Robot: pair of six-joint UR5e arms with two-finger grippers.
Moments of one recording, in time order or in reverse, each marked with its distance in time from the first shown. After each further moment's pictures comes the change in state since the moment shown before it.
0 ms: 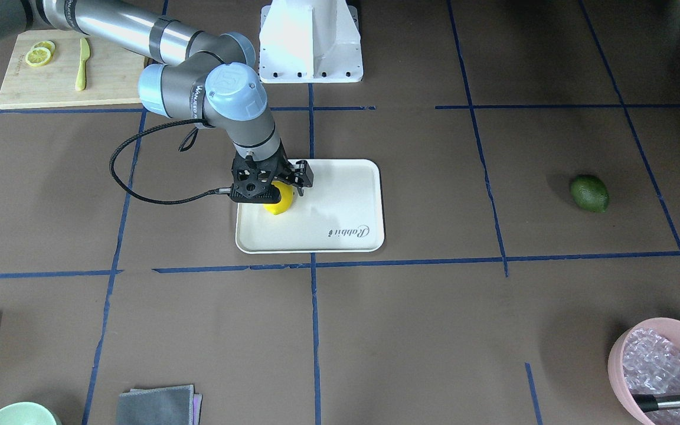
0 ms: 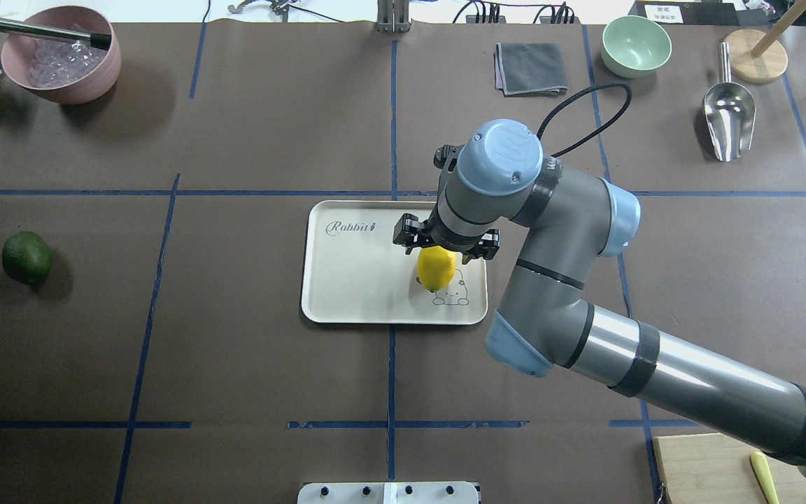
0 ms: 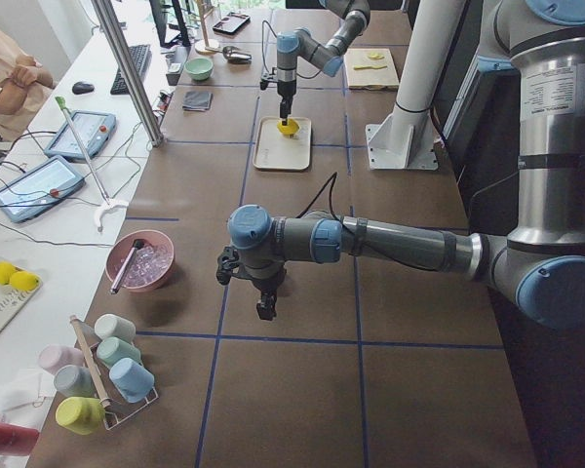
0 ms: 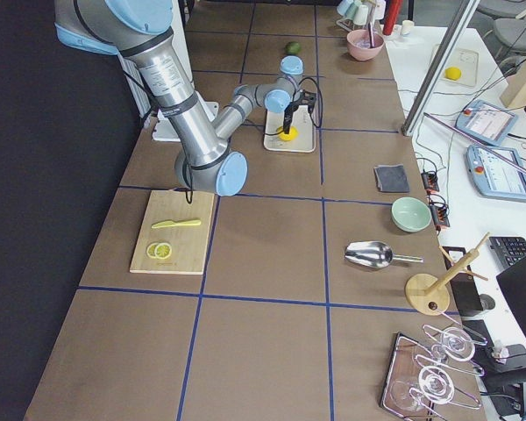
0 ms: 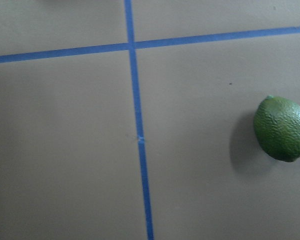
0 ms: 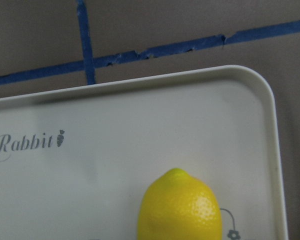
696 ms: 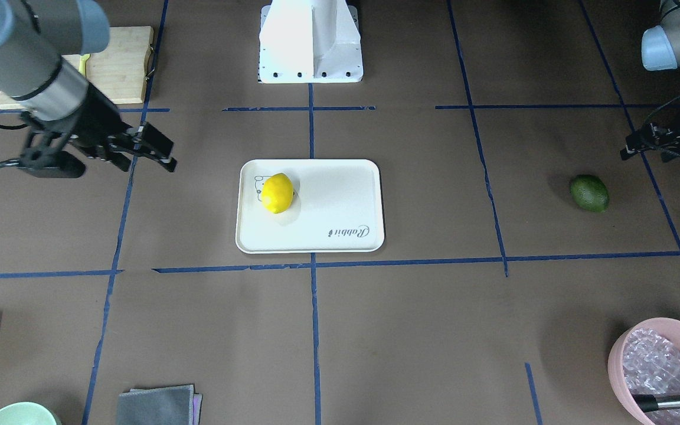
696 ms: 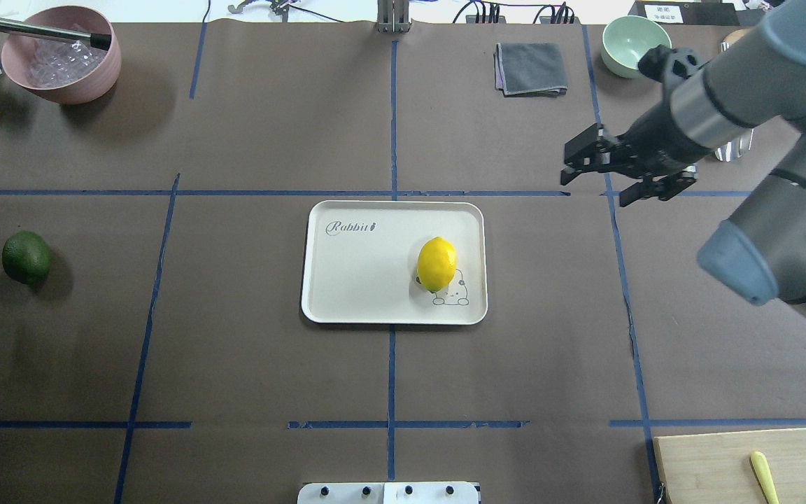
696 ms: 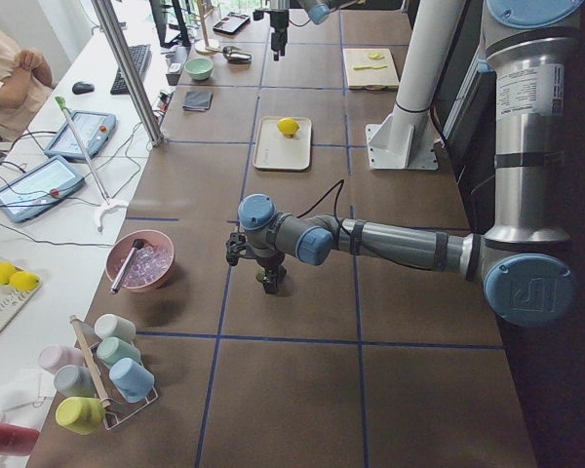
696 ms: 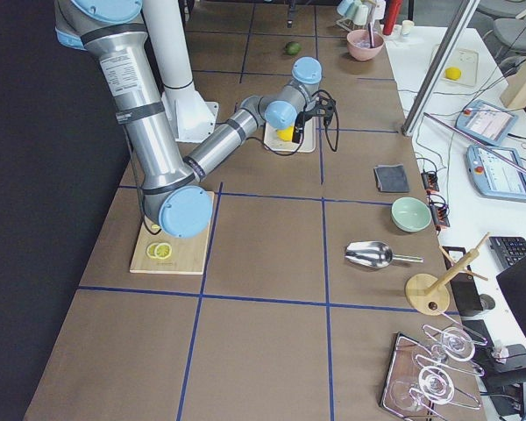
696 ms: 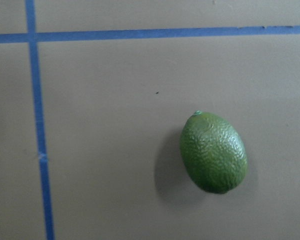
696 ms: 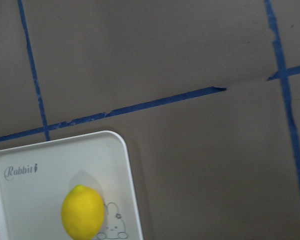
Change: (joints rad) left arm 0.250 -0.006 0.068 -0.402 0.046 -0.520; right arm 0.394 -0.358 0.310 -0.007 0.349 -0.184
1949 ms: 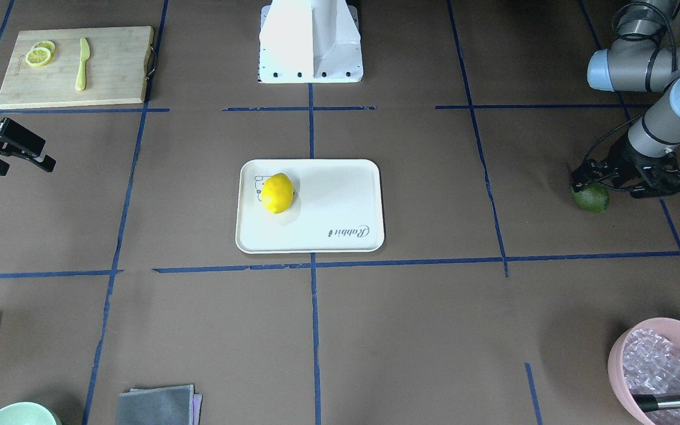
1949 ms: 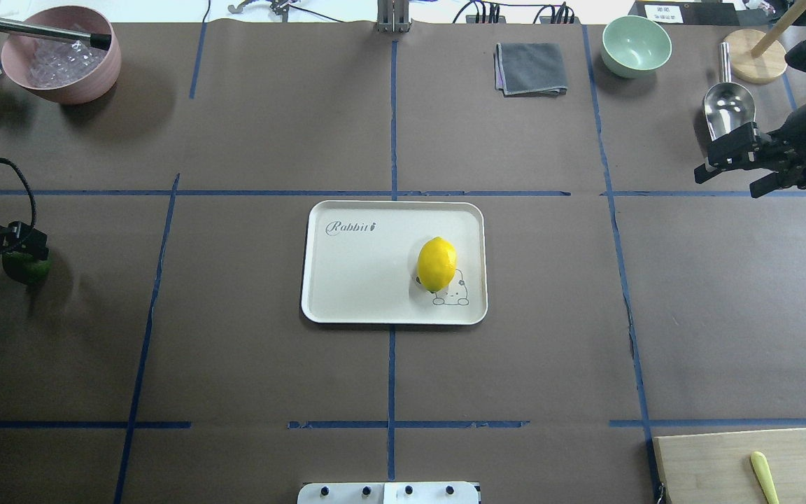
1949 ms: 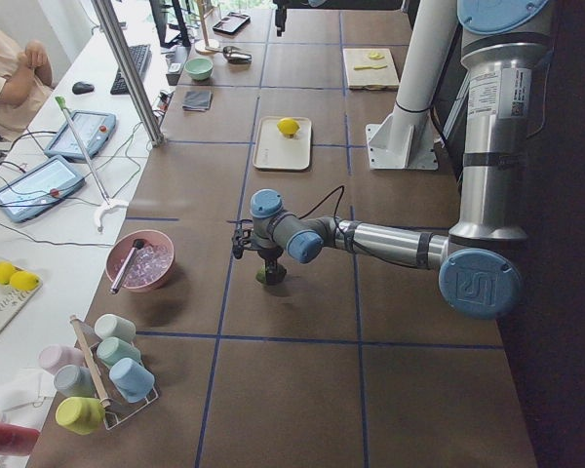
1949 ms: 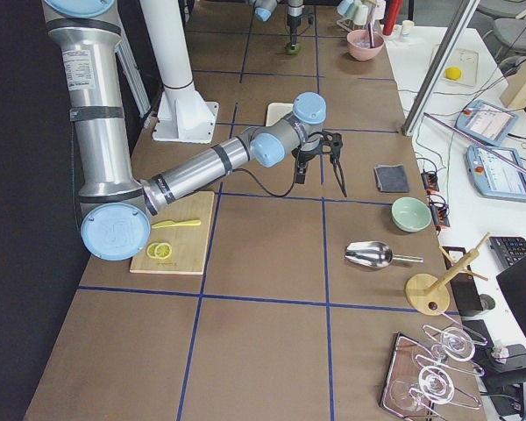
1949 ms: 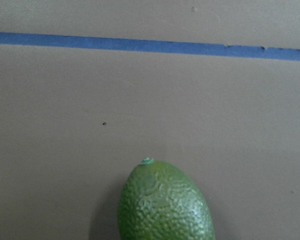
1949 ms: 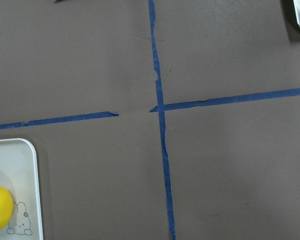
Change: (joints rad) left arm 0.199 -0.073 0.091 -0.165 0.202 -0.329; right arm 0.163 -0.185 0.010 0.001 0.075 -0.298
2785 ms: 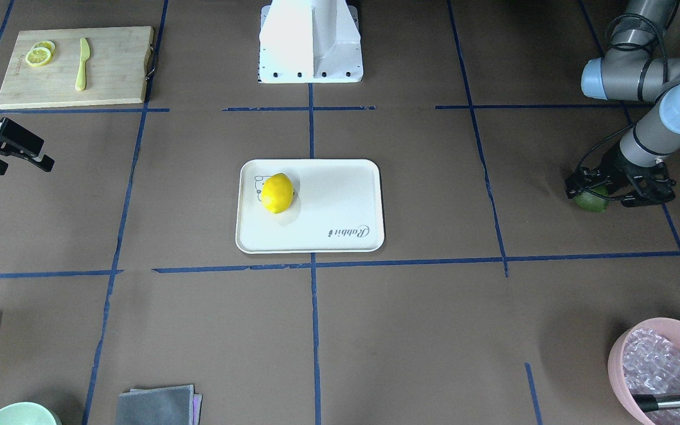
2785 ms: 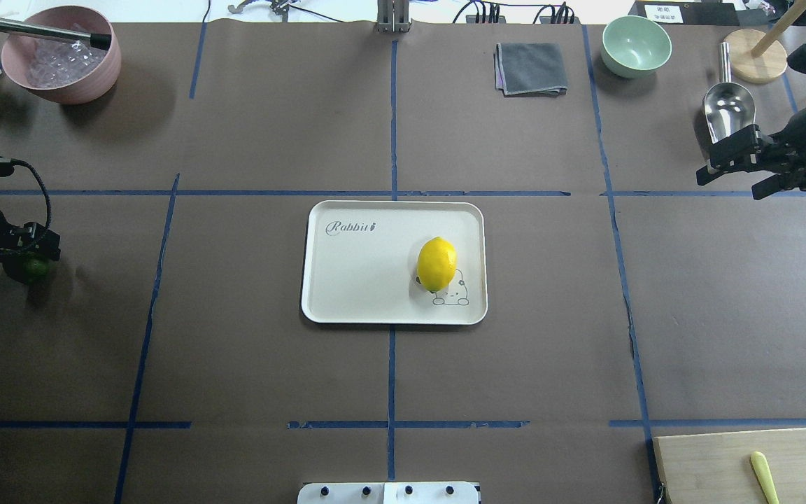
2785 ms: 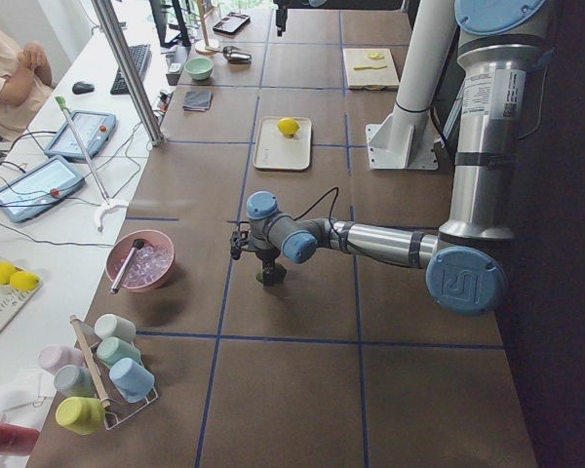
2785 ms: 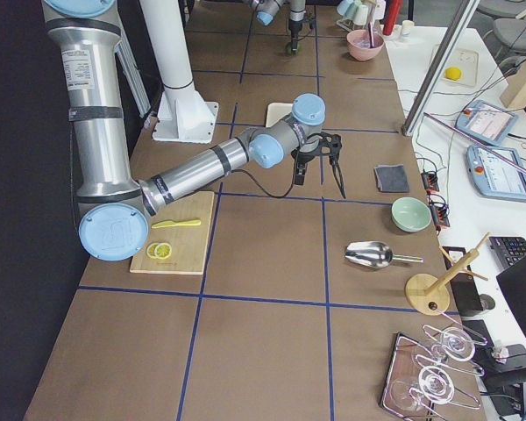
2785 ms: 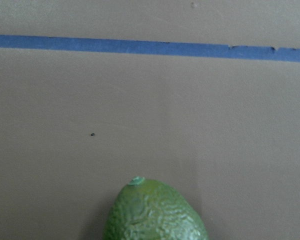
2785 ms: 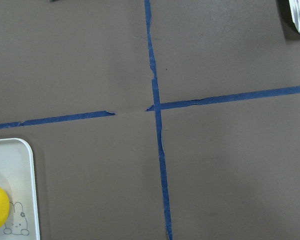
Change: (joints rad) left arm 0.019 -0.037 0.055 0.000 0.002 0.004; right arm -0.001 -0.007 0.002 0.002 -0.003 0.000
